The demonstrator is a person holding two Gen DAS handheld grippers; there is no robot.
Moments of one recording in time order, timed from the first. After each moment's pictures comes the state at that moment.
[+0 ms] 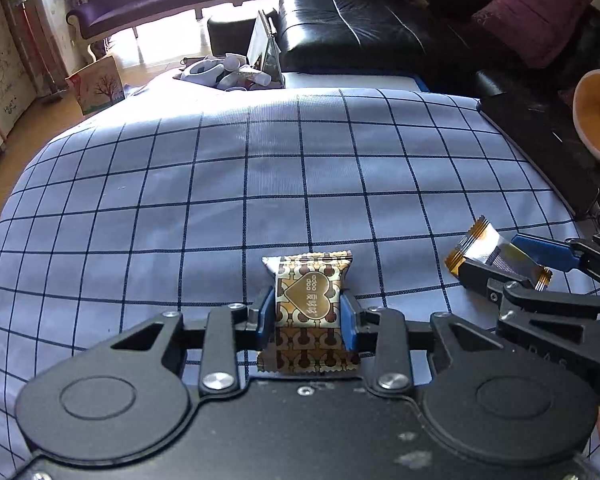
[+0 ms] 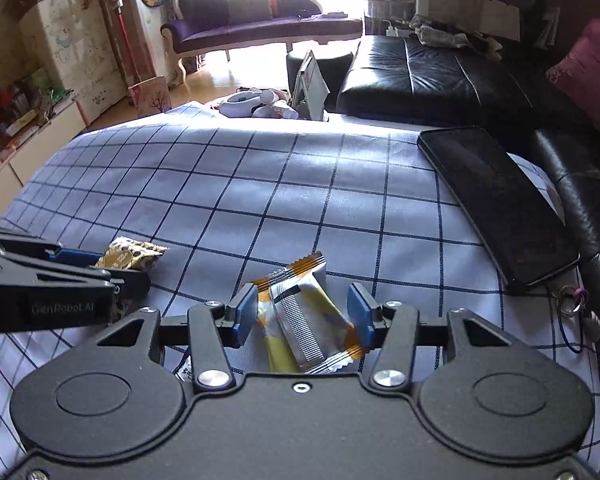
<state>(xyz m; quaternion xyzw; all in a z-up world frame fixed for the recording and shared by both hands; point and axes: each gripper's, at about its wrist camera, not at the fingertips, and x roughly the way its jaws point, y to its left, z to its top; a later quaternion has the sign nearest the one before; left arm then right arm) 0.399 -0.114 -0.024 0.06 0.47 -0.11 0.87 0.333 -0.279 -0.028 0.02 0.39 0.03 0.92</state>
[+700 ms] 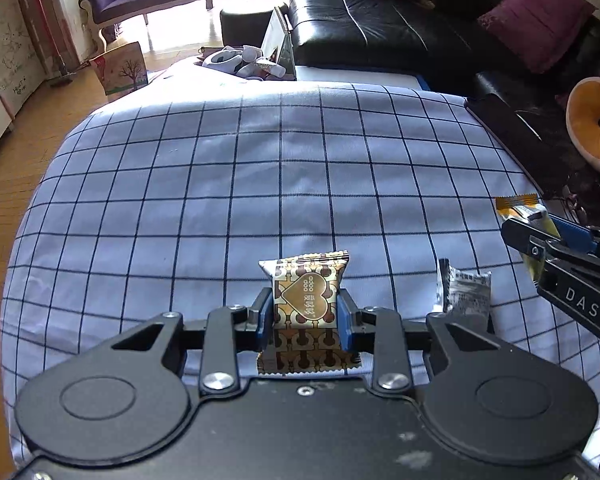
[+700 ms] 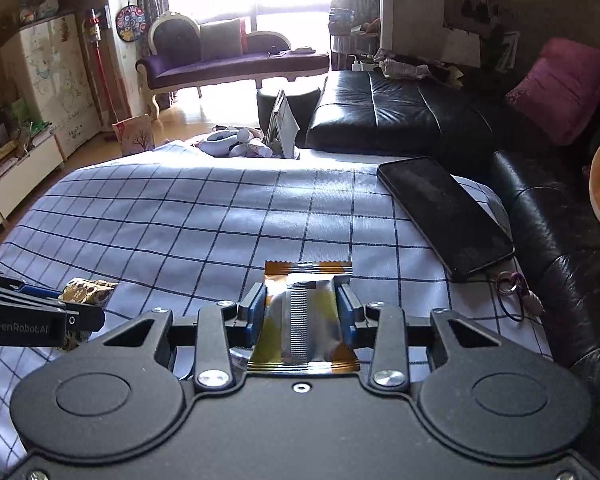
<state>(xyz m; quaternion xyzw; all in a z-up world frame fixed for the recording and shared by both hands) 0.338 -0.076 0.015 0.03 0.49 -0.11 0.87 0.280 -0.272 0.009 0.05 0.34 -0.02 0.94</state>
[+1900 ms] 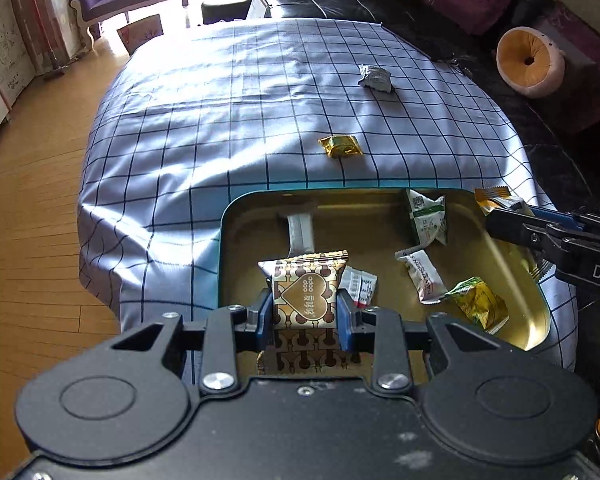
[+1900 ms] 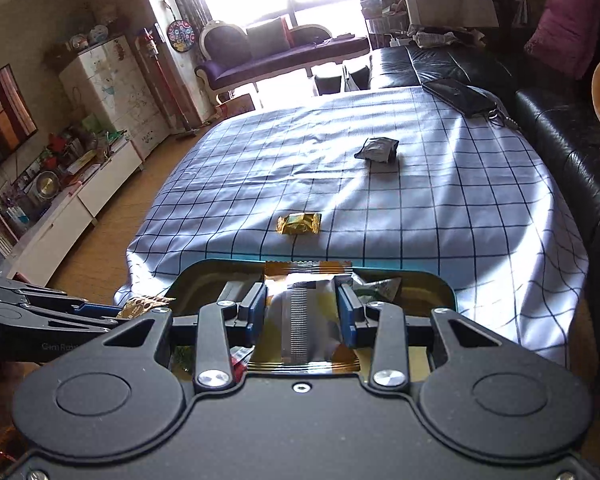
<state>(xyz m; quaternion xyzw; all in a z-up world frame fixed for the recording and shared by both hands) 0.017 0.039 0.034 0.05 0.48 -0.16 0.86 0.006 -0.180 0.040 0.14 0.35 0.05 0.92</state>
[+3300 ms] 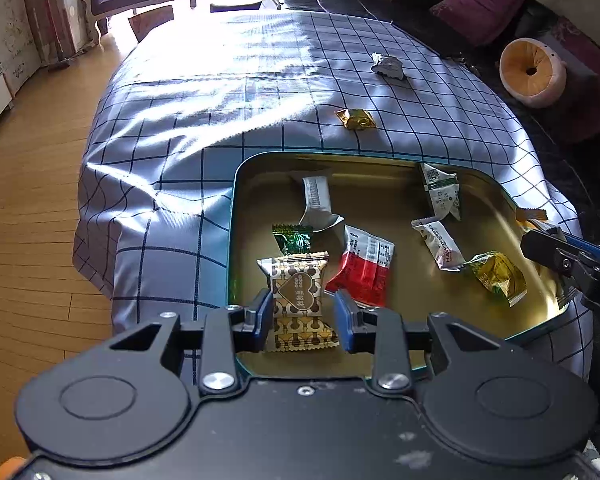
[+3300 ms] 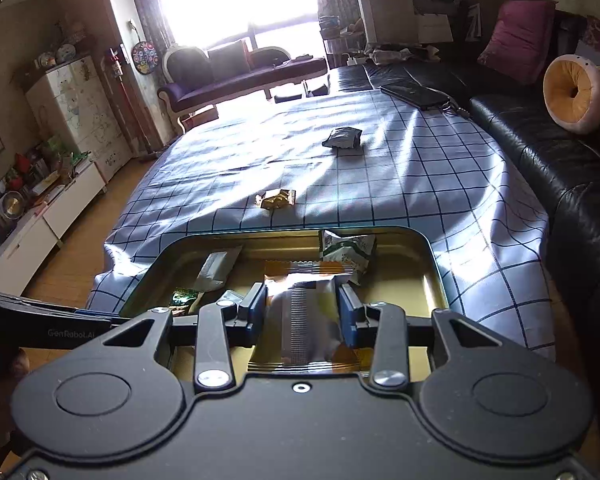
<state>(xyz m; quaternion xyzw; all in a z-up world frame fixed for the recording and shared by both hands) -0.005 0.058 0.000 0.03 0.47 -0.16 0.87 -0.048 -0.152 0.011 0.14 0.32 -0.03 0.94</state>
